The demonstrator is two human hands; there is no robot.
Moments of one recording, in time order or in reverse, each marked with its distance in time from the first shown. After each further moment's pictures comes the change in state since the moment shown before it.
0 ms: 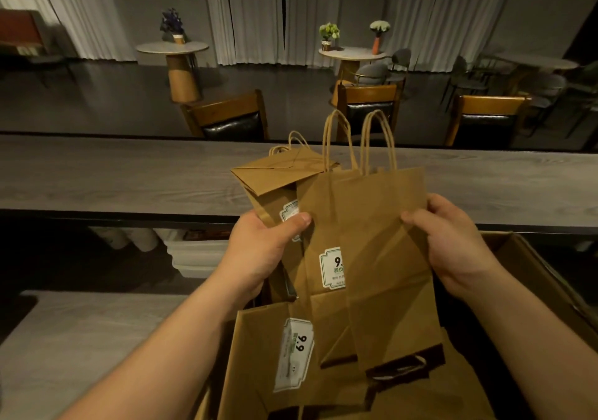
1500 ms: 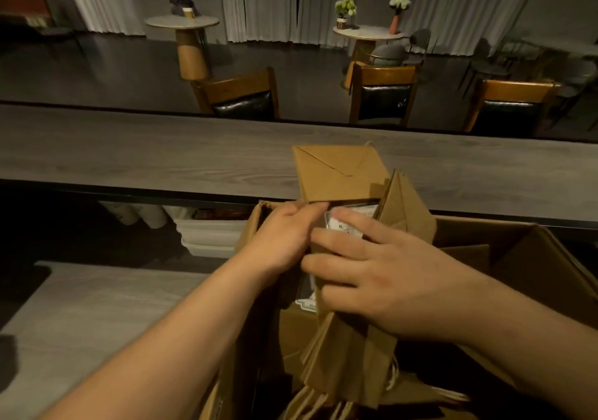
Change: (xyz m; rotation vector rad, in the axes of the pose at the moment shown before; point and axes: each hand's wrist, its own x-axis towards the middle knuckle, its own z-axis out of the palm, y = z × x) left_hand -0.006 0.002 0.003 0.201 -0.212 -0.065; right_hand -0.051 -0.017 0.051 -1.636 -0.798 -1.443
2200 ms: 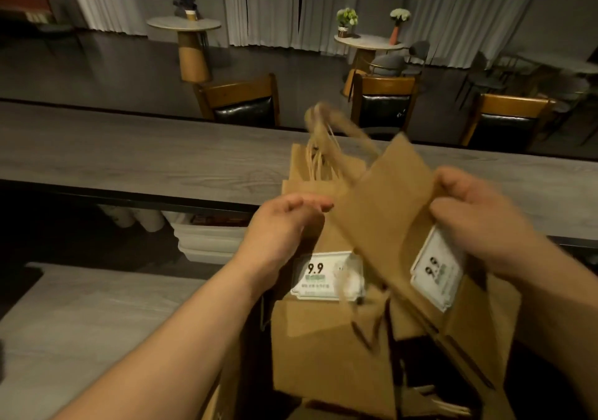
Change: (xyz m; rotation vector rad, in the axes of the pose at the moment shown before) left_hand 0.011 0.003 -0.005 -0.164 0.182 0.020; right_hand -0.040 0.060 -0.013 1.135 0.348 1.200
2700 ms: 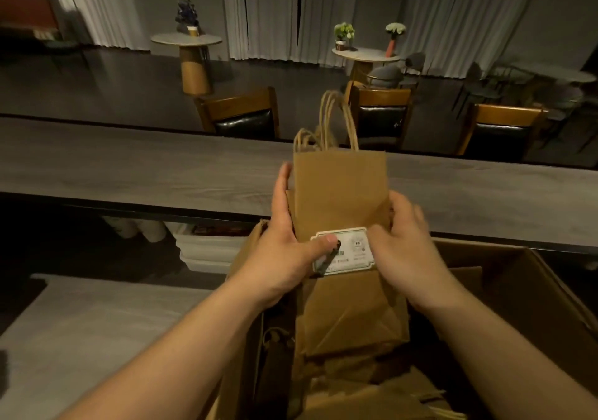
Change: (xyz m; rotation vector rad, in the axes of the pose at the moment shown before) left_hand -0.018 0.002 -0.001 0.055 -0.193 0.113; right_hand -0.004 -0.008 0.072 0.188 0.085 0.114
